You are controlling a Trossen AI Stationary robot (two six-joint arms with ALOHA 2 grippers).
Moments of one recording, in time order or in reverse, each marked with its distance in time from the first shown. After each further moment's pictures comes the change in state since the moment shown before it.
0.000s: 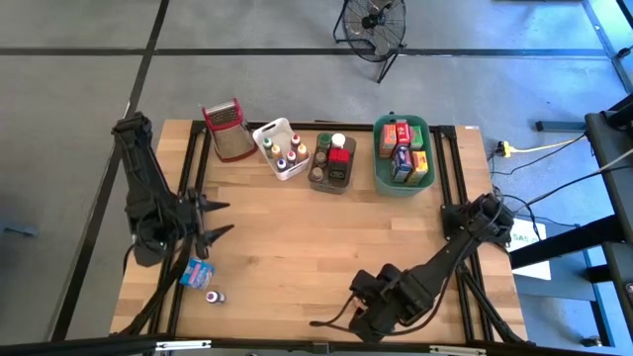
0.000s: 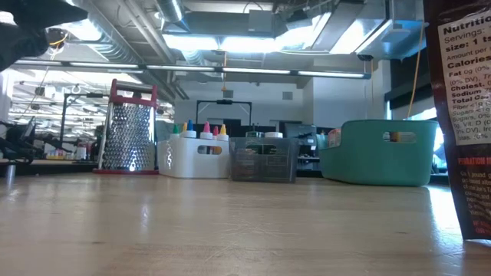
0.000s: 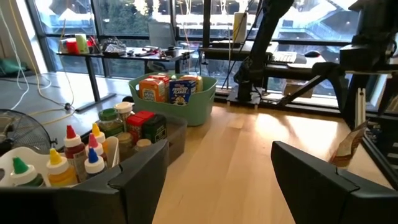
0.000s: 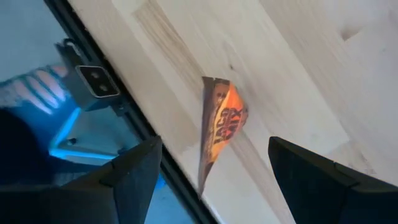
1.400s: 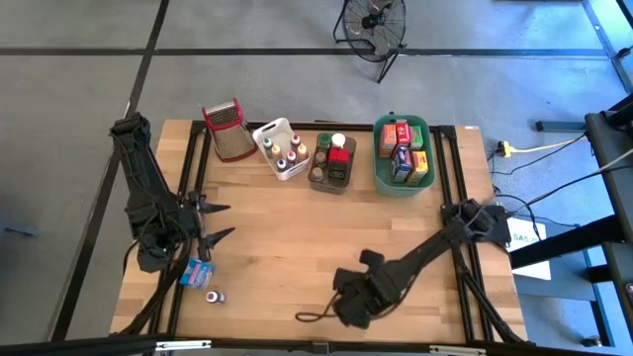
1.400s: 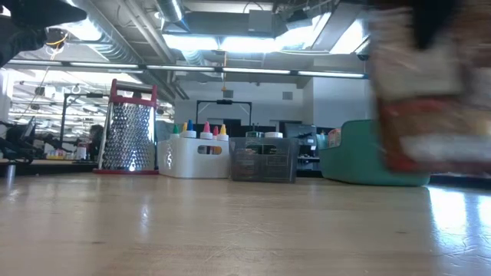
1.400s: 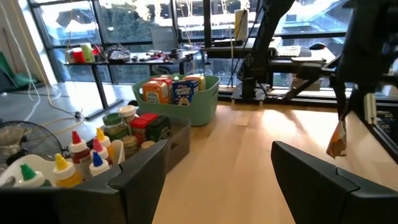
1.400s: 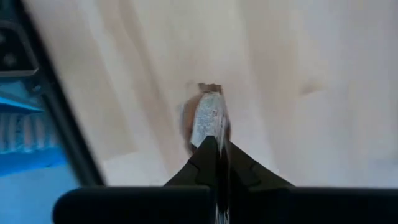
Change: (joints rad) left arm 0.000 0.068 0.000 0.000 -0.013 0.001; right arm -0.109 0.142 0.093 -0.131 -0.045 -0.426
